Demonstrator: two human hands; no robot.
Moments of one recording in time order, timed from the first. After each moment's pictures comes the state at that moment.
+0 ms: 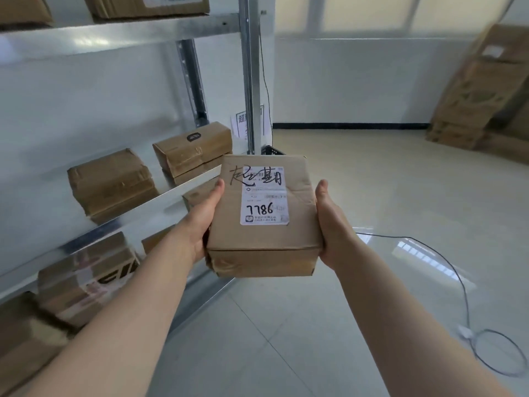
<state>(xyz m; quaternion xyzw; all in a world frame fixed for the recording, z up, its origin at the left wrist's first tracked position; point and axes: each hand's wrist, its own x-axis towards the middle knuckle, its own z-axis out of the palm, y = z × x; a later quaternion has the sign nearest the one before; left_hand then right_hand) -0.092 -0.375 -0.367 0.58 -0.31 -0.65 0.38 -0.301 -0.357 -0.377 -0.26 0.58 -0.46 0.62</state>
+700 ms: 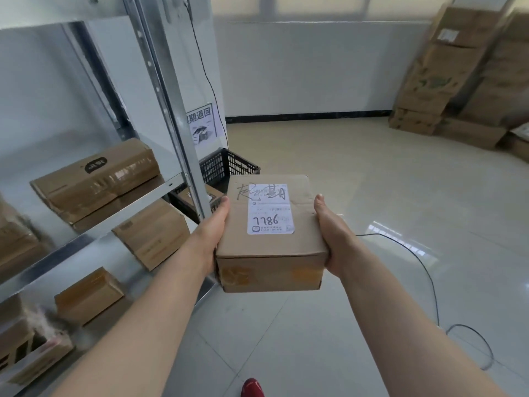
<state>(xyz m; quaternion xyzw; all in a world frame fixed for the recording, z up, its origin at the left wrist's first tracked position) -0.250 -0.540 -0.420 0.59 -0.27 -0.69 0.33 -0.455 -0.496 -0.422 -0.18 0.63 -0.46 0.61</state>
